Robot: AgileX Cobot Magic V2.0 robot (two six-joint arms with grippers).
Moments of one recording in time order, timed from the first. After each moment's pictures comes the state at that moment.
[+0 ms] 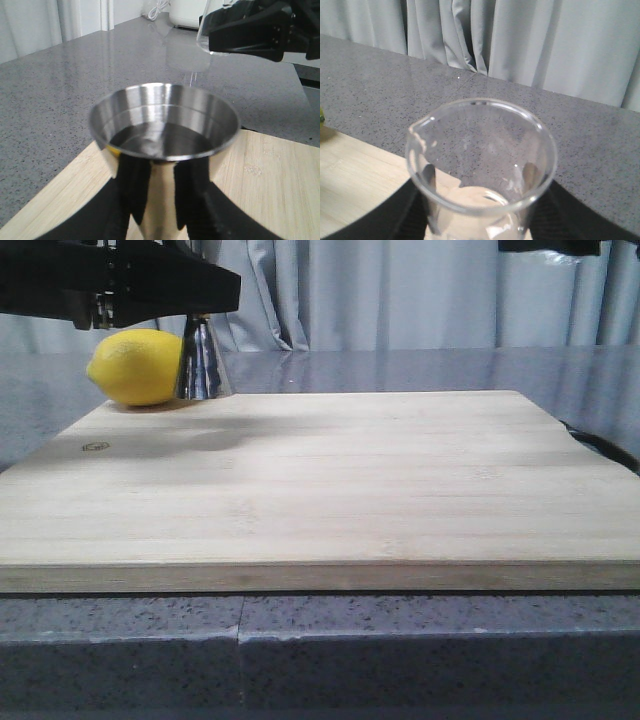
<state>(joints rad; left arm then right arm) -0.18 1.67 -0.93 -1.76 1.15 2.18 0.27 1.21 -0.63 -0.20 -0.37 0.06</state>
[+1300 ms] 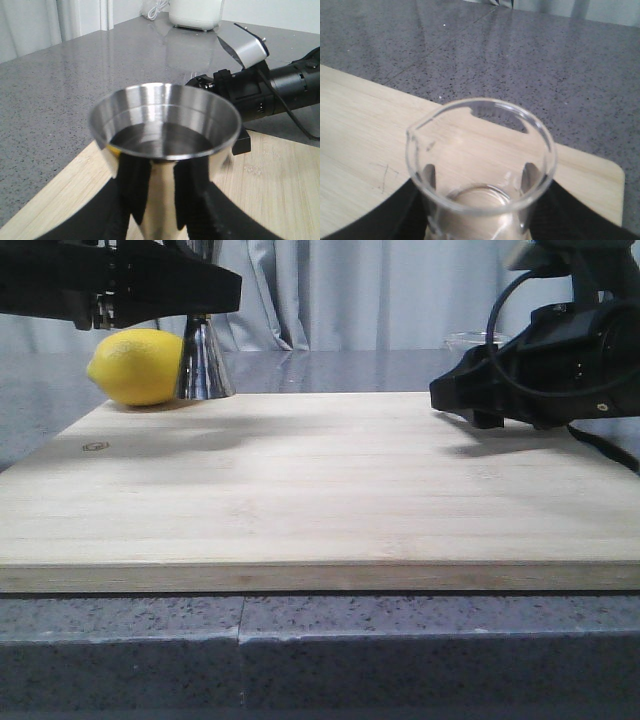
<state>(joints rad) -0.18 1.67 -0.93 -1.76 1.15 2.18 0.27 1.63 -0.61 -0.19 -0.72 0.07</state>
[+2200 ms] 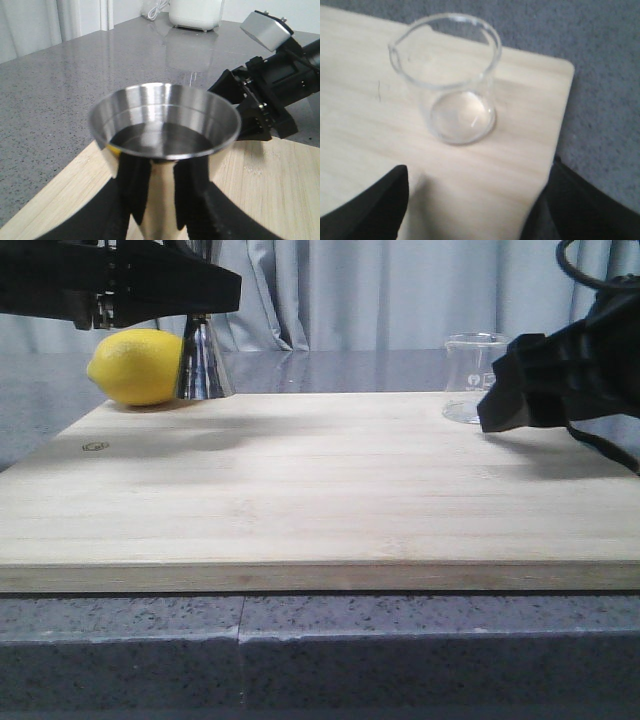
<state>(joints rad) -0.18 1.67 -0.93 -1.76 1.15 2.18 0.30 1.33 -0.61 -0.22 -0.09 0.21</state>
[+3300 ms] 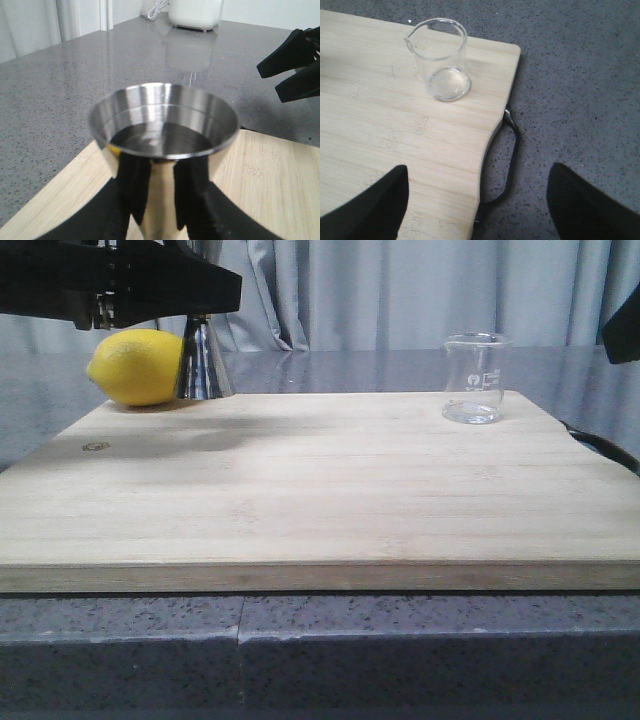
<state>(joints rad) -0.18 1.67 -0.93 -1.76 1.15 2.18 0.32 0.92 -0.61 -0.18 0.34 0.21</state>
